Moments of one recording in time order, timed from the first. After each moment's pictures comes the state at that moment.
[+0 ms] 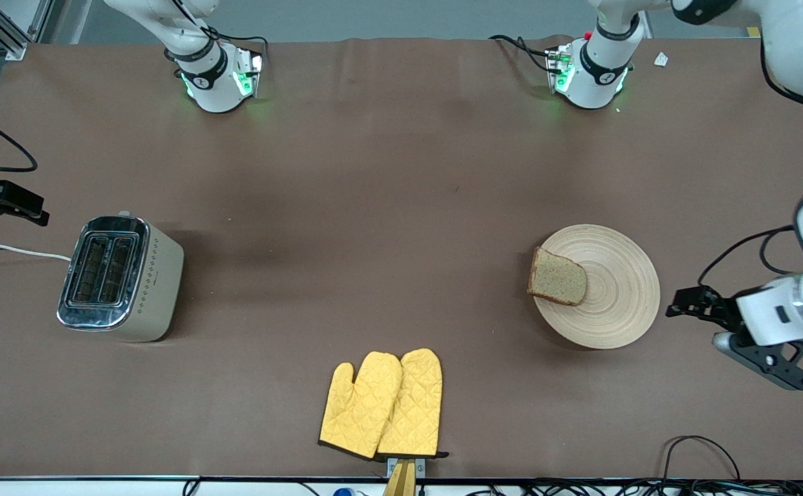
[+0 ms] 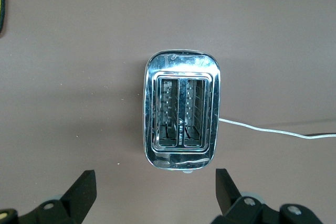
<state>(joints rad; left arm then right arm) -0.02 0.62 -0.07 -1.06 -0.09 1.67 0.43 -0.12 0.14 0.06 -1.43 -0.05 1.56 -0.07</state>
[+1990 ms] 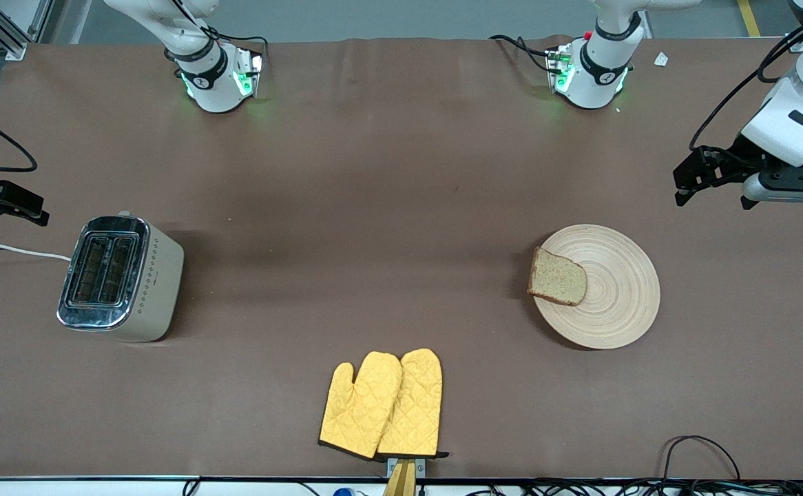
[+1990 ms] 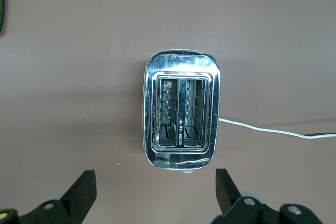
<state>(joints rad) -0.08 -0.03 -0.09 -1.64 0.03 1.75 -0.07 -0.12 0.14 0.06 -1.43 -0.05 1.56 -0.07</state>
